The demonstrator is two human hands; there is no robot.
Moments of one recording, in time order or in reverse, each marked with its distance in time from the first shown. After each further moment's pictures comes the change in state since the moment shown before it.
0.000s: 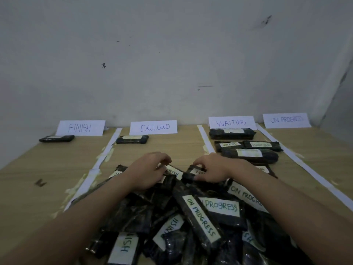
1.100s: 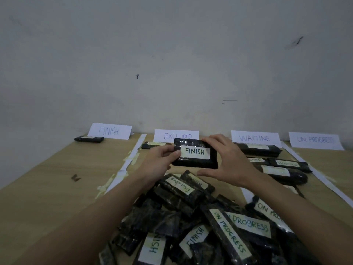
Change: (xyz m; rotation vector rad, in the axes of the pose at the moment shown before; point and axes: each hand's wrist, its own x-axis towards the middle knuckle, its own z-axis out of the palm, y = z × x) left_hand -0.019 -0.006 -0.031 -0.881 0.294 -0.332; right_hand -0.011 -0.046 -0.015 0.068 0.696 -0.295
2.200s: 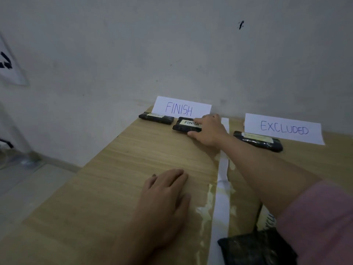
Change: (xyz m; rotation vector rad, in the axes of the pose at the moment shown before) left_hand -0.007 -0.155 -0.212 0.984 0.055 0.020; right_hand 0.275 -0.126 0.283 0.044 -0.307 0.159
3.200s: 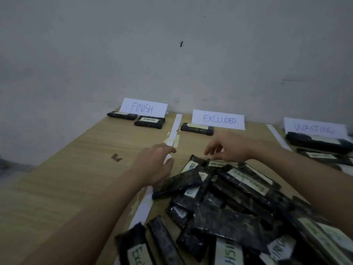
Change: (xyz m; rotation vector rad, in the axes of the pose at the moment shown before) left_hand 0.006 0.104 -0.017 0.017 -0.029 0.166; right_hand -0.201 0.086 -0.131 -0.138 -0.349 -0.182
